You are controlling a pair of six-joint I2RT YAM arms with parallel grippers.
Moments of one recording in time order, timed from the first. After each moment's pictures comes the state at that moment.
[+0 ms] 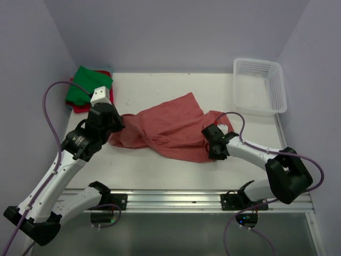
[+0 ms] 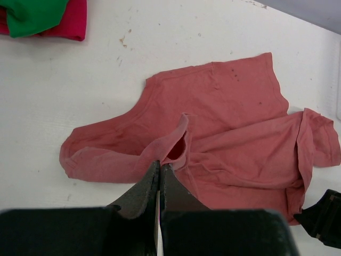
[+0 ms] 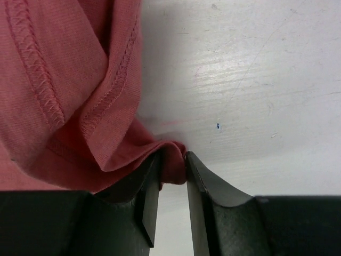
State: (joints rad) left arm -0.52 0.92 1.11 -0.76 -0.41 -0.61; right arm 0.59 1.39 0.70 -0.61 0.32 0.70
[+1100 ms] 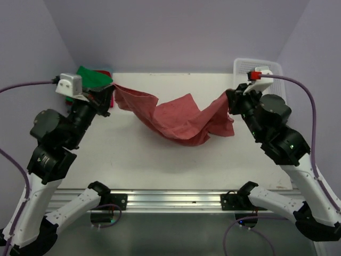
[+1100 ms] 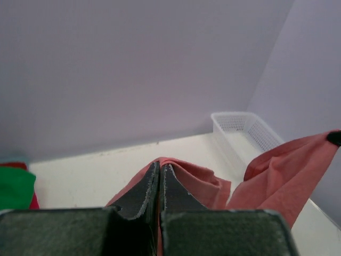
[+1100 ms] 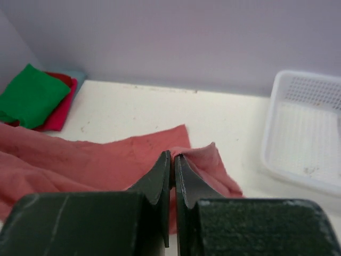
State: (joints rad) left arm -0.52 0.79 1.30 -0.37 -0.13 -0.20; right arm 0.66 0.97 1.40 -0.57 0.43 0.19
